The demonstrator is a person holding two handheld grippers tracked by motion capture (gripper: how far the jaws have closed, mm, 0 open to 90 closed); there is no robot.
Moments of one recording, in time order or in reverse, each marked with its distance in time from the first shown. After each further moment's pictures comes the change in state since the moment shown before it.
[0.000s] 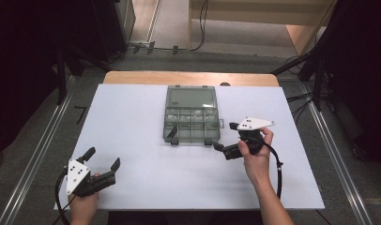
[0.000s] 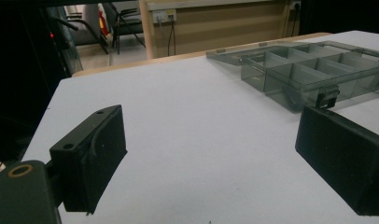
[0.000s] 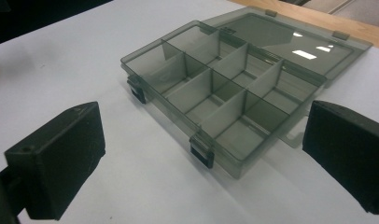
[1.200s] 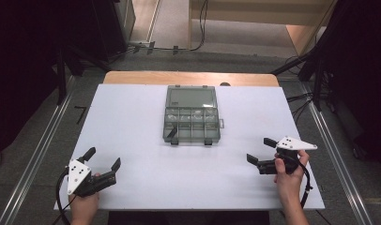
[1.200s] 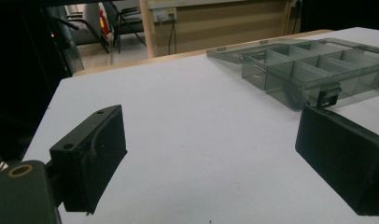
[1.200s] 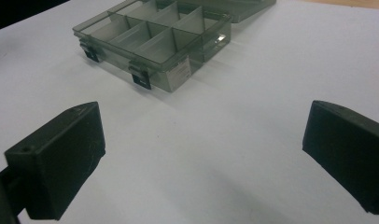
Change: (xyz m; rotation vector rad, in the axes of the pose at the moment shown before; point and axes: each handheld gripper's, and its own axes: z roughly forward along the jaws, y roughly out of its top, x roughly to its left) left arm -0.001 0.000 0.001 0.007 0.004 0.011; right arm -0.036 -0.080 -0.072 -0.052 -0.112 0.122
